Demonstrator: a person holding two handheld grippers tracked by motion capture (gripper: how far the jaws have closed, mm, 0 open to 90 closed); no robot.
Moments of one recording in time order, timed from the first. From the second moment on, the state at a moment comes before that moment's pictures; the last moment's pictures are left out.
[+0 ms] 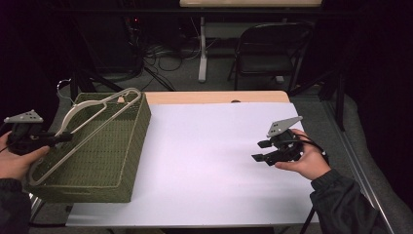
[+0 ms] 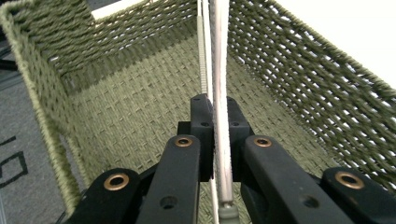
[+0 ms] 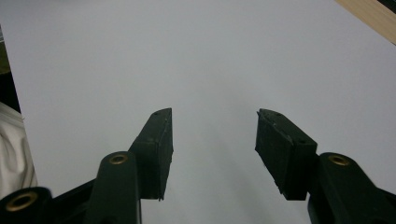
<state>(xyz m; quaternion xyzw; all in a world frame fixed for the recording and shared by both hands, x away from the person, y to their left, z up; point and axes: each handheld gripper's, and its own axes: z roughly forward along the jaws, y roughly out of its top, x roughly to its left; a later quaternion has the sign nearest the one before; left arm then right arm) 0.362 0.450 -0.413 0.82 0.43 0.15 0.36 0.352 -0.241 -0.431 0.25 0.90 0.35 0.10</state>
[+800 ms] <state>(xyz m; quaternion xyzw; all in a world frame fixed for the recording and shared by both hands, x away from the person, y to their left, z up) 0.377 0.433 -0.478 0.84 0.46 0.12 0.26 0.349 -0.242 -0.435 0.25 0.90 0.35 0.10</state>
